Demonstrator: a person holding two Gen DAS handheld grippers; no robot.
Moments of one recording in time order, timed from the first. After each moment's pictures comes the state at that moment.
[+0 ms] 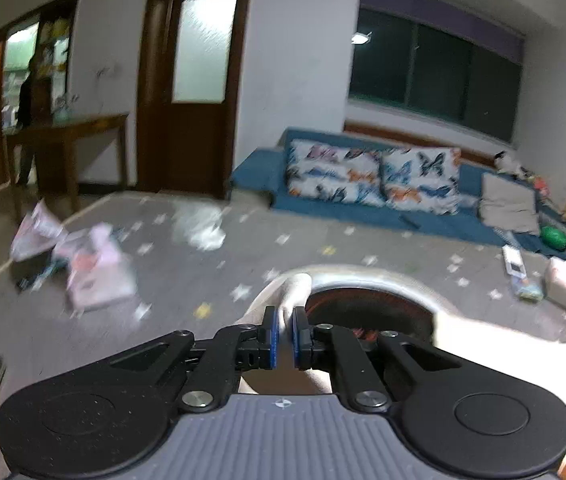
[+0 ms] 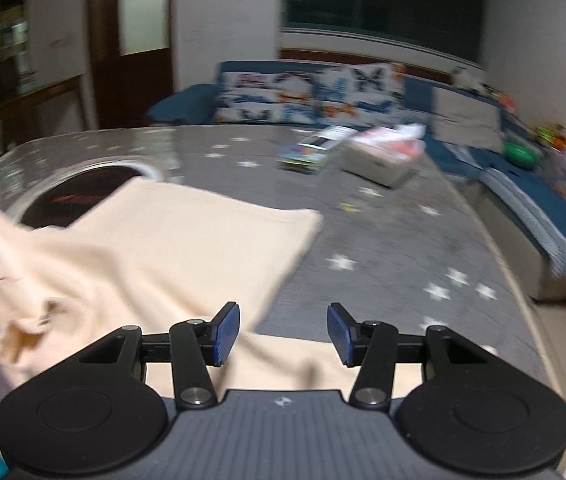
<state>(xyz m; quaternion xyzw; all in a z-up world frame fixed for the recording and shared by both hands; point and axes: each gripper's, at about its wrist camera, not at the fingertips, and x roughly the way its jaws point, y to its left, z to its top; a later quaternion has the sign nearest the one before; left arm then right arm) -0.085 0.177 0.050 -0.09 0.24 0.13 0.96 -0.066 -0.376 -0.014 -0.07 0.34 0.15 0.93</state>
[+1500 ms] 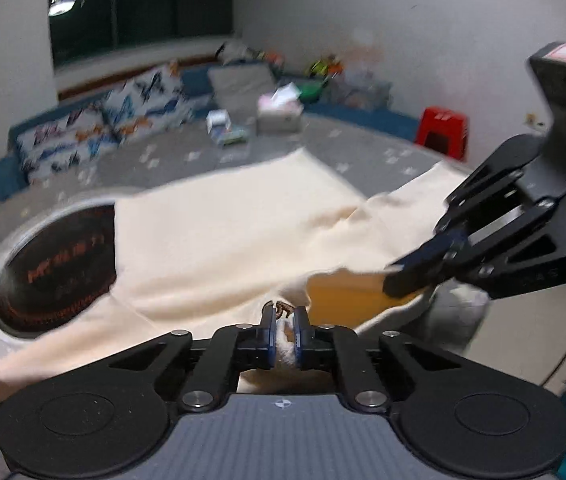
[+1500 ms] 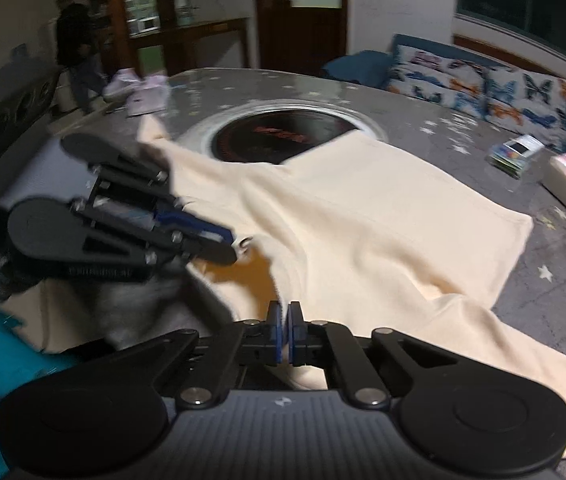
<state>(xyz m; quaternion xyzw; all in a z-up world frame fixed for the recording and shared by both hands) -0.139 0.015 -0.008 0.10 0.31 -0.27 0.91 -0.132 -0.280 -0.017 -0.14 0.37 0.37 0.84</state>
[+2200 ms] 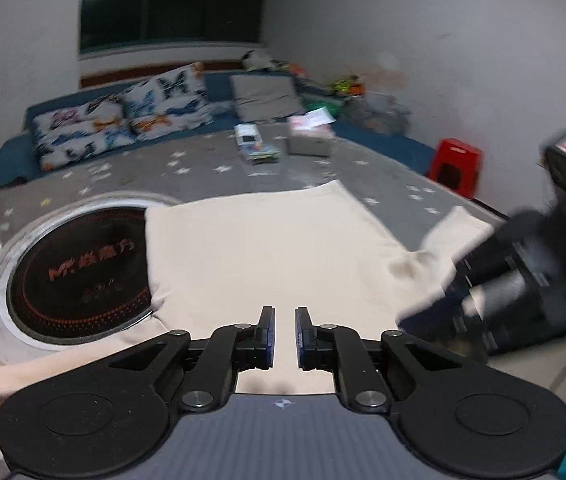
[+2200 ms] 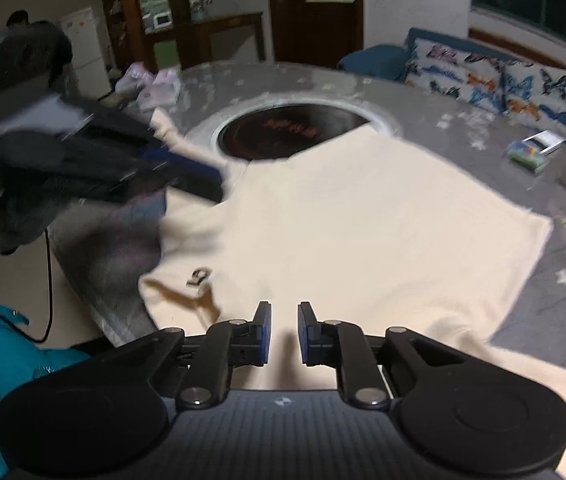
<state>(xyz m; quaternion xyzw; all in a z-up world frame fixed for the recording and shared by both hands) -0.102 0.039 0.003 0.04 0.32 -0.25 0.91 -0.105 -0.276 -0.035 -0.13 0.39 0.39 0.82</state>
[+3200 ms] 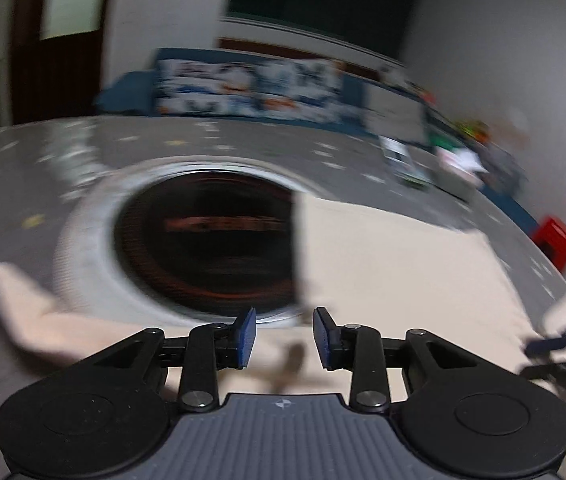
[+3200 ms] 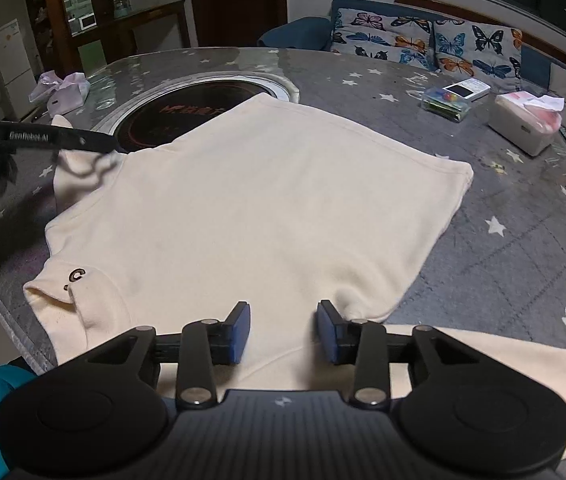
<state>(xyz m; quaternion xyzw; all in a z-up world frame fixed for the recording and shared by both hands) -0.065 0.128 -0.013 -0.09 0.34 -0.06 0.93 -0.060 -0.319 -0.048 -0.11 0.42 0.28 0.85</state>
